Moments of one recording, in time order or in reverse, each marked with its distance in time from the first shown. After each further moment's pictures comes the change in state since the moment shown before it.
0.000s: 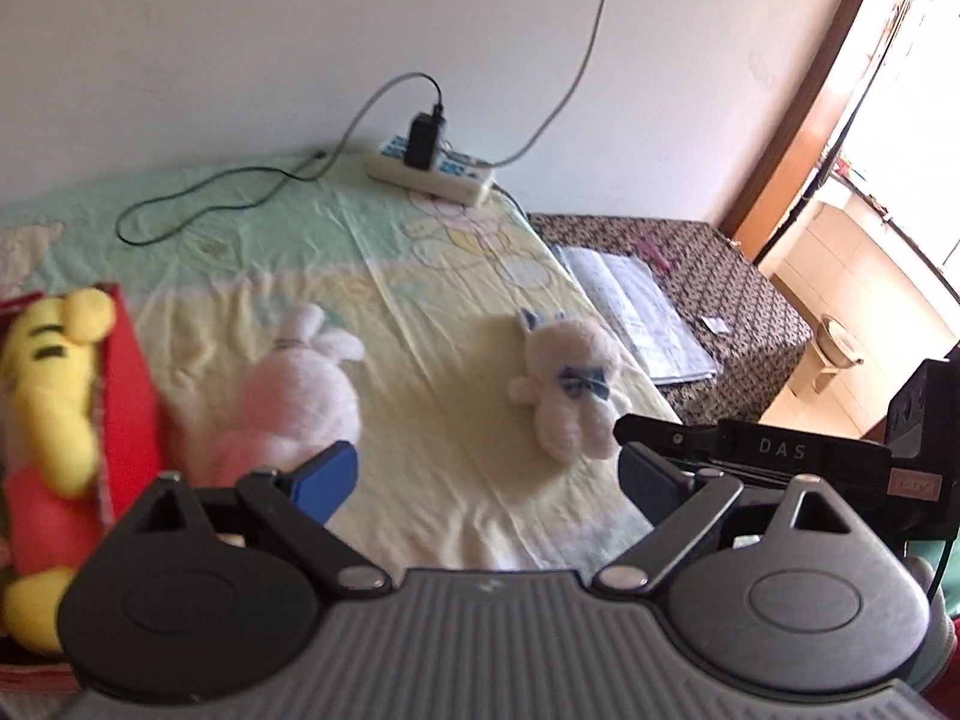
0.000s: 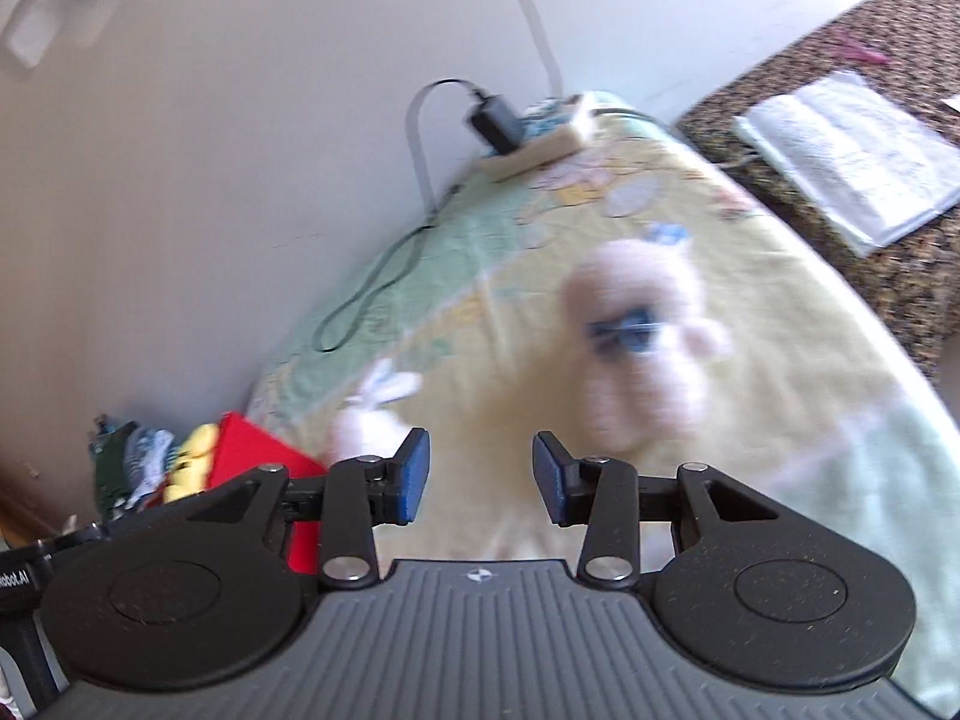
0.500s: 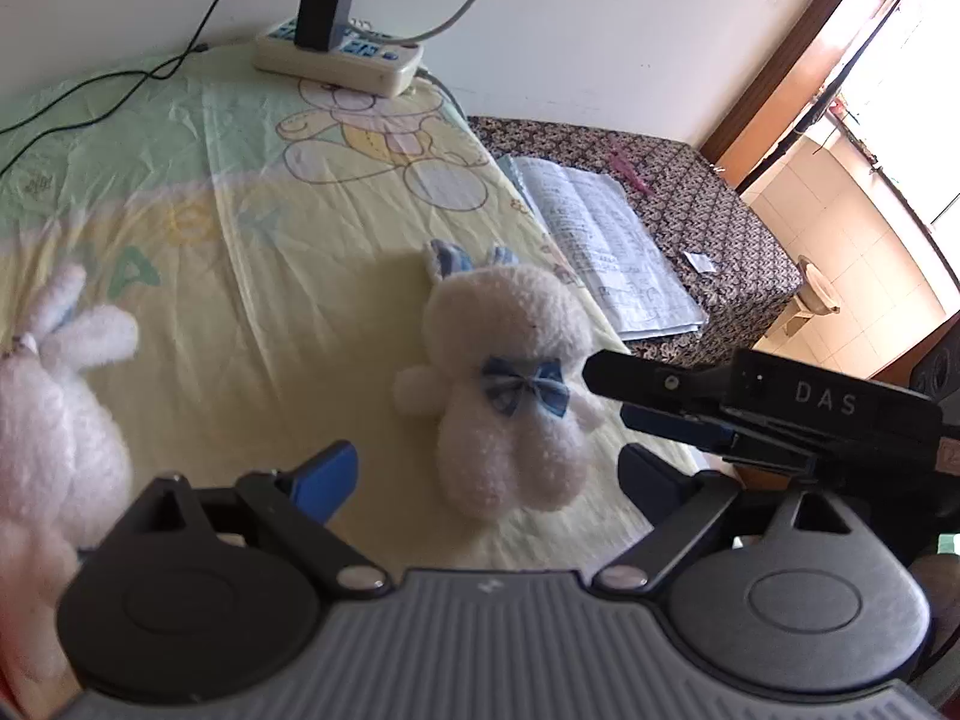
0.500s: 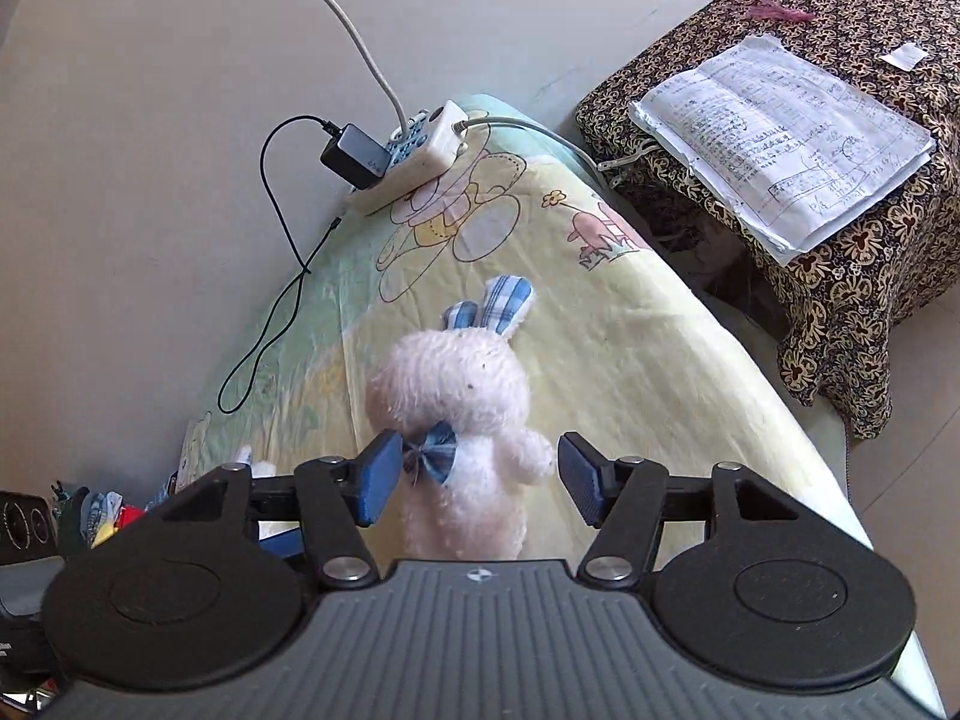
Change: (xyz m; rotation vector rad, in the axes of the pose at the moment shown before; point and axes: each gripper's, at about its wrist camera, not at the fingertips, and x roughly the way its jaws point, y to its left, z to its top) left arm 0.158 -0.041 0.025 -0.015 0.172 -0.074; right arm 0.042 -0.083 0.056 0.115 0.029 -0.071
